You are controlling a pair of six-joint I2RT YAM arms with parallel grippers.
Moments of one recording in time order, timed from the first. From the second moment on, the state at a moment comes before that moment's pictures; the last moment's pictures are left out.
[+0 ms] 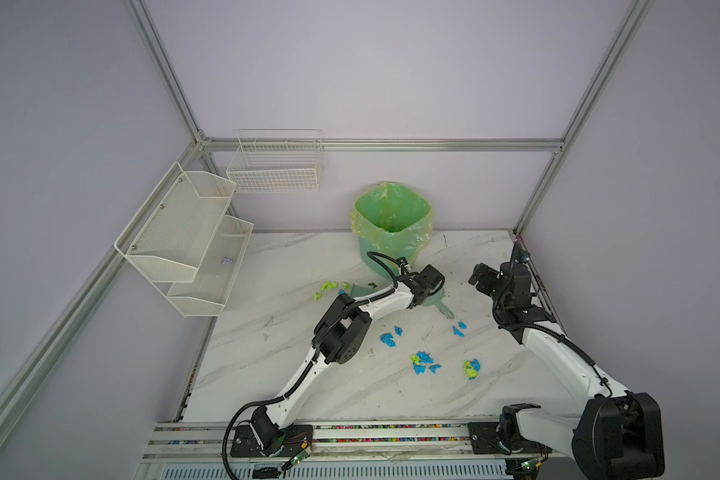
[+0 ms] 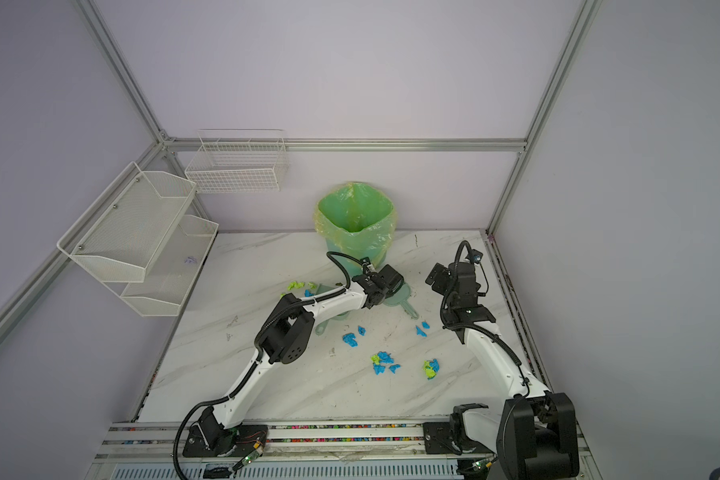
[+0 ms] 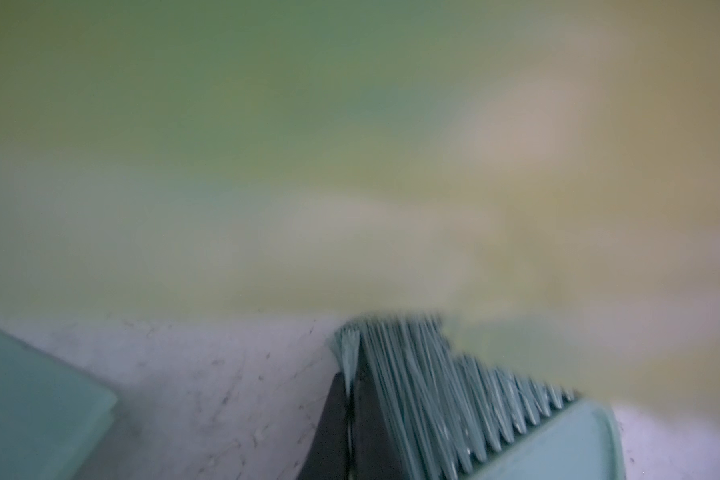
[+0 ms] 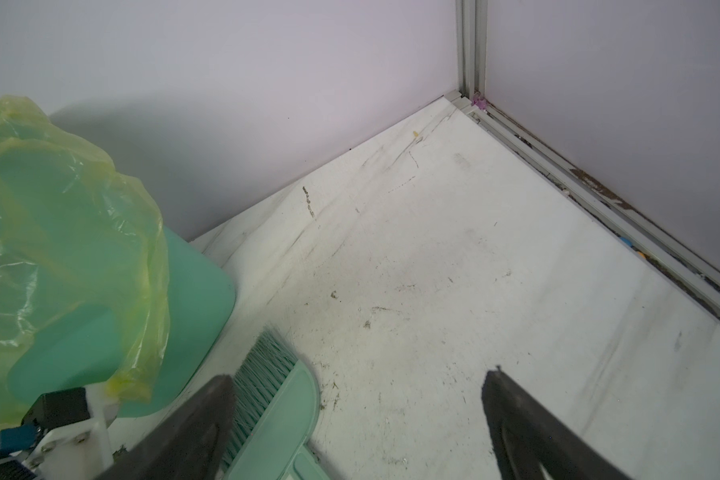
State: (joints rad) left arm -0.84 2.52 2.11 -0.60 -0.47 -1.07; right arm 0.12 1.18 0.77 -0.05 0.24 0.52
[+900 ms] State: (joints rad) left arm -0.83 2.24 1.94 -0.24 -0.29 -0.94; right arm 0.12 1.13 0.70 -0.05 0.01 0.65
